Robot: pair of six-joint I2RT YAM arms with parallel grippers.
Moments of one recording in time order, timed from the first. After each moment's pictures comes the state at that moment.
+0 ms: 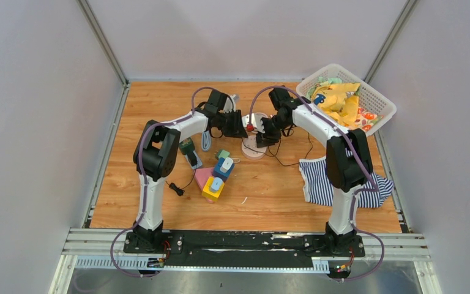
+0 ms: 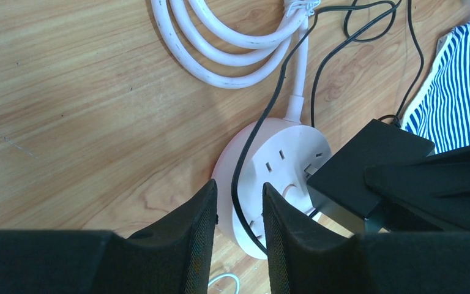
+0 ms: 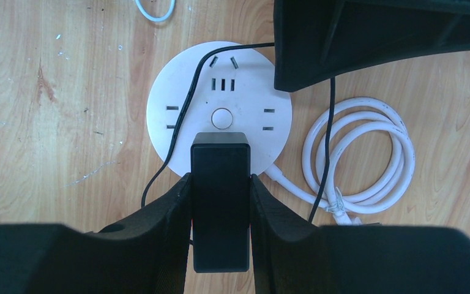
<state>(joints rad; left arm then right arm) -0.45 2.12 1.50 -0.23 0.49 -0.45 0.42 1.93 1.56 -0.83 -0.57 -1.30</state>
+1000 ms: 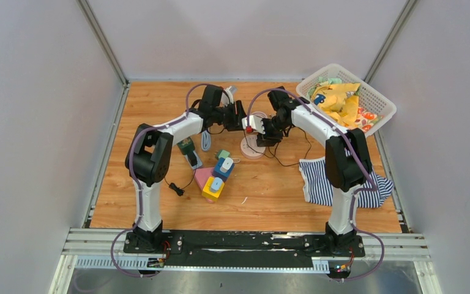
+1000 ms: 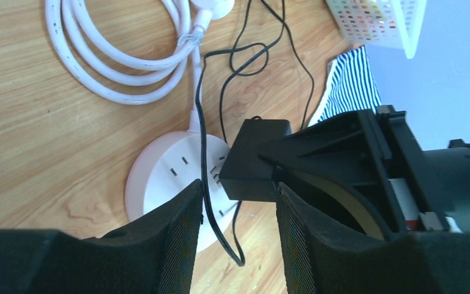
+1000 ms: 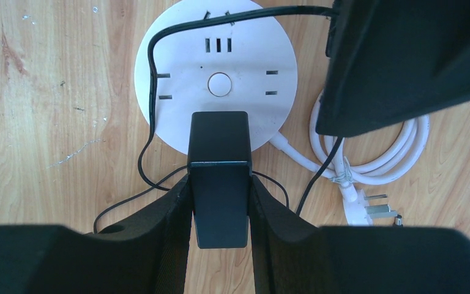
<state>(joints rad) -0.44 2.03 1.43 -0.05 0.61 -0.62 0.43 1.94 1.56 -0.84 -0.45 -1.30</state>
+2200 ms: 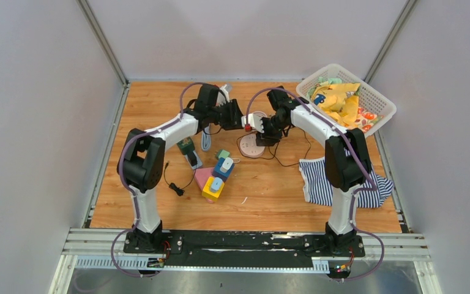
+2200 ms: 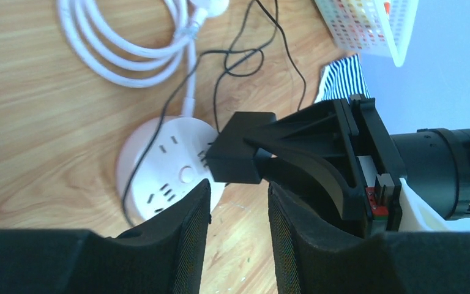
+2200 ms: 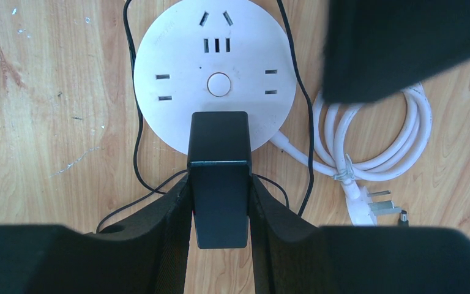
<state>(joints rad) -0.43 1.90 1.37 -0.08 0.54 -0.64 0.43 1.94 1.56 -0.82 -0.45 -1.24</state>
